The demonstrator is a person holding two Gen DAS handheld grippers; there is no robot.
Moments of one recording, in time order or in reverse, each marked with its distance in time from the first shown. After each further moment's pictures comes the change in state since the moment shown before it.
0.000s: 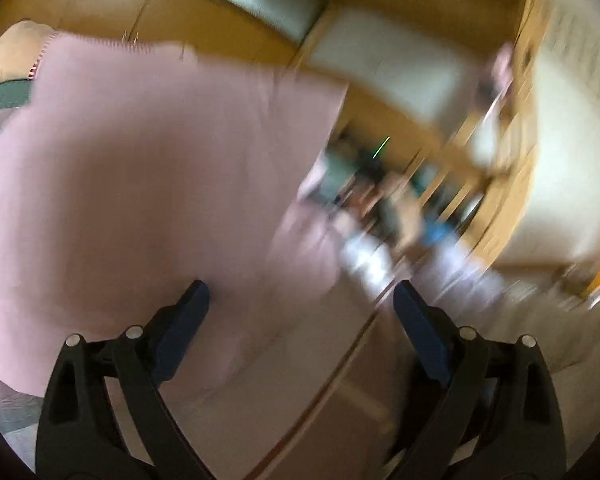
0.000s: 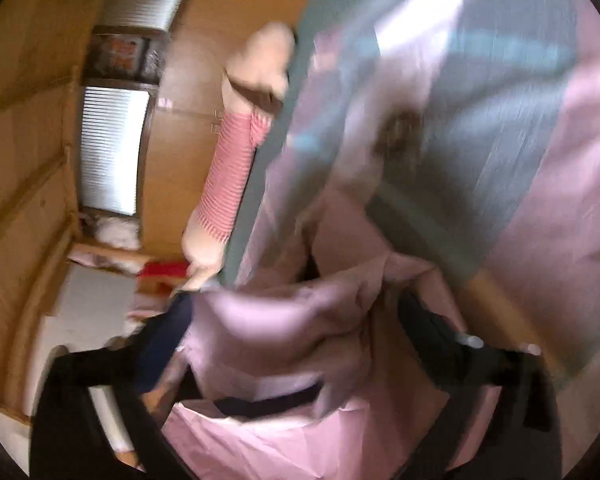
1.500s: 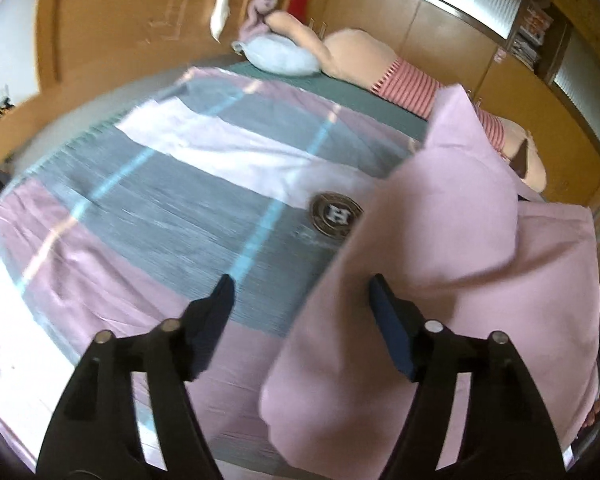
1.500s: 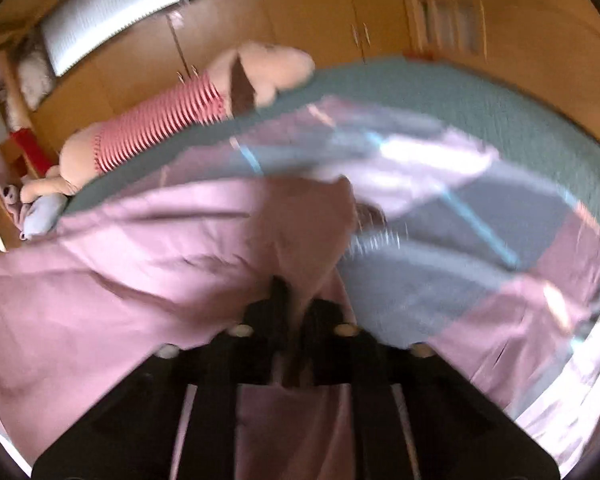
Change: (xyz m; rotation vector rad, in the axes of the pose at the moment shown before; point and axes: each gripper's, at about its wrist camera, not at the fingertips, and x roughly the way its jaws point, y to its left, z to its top) left arm -0.093 0.171 0.006 -0.590 -0.250 1.019; right arm 0.067 0.018 -0.022 -0.543 -0.114 -0.546
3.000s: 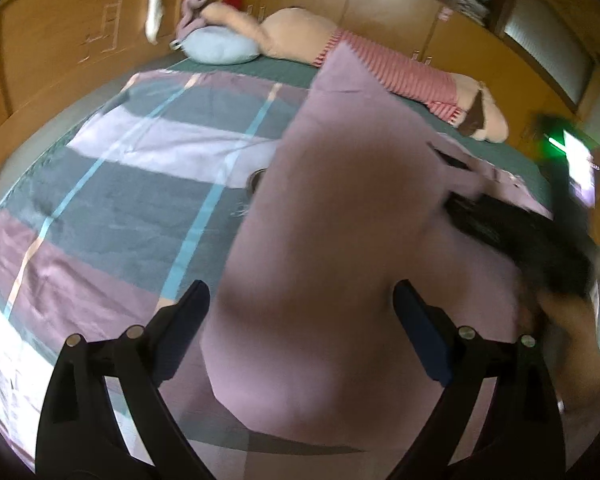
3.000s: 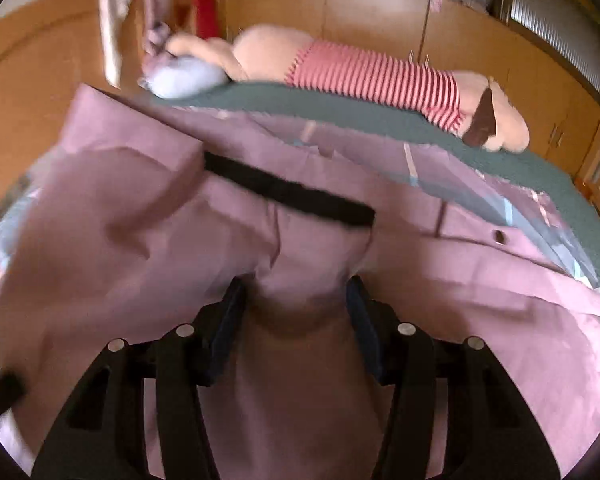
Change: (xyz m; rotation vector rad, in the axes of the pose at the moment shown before) left arm -0.008 -0.038 -0.008 0.186 0.085 -0.126; right arm 0.048 0.344 -0.072 -0.634 0.105 0.206
